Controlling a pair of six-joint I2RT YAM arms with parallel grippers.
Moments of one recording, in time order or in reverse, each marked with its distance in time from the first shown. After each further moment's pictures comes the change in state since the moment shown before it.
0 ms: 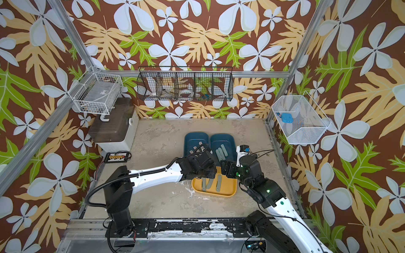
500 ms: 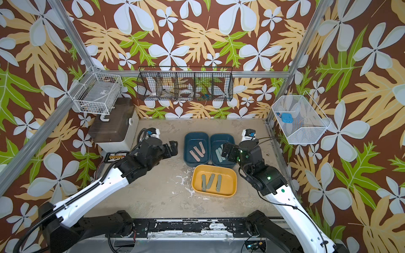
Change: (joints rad) left arm 0.401 -0.674 -0.375 0.042 -0.285 0.115; right arm -0.008 0.190 0.257 0.003 0.269 -0.065
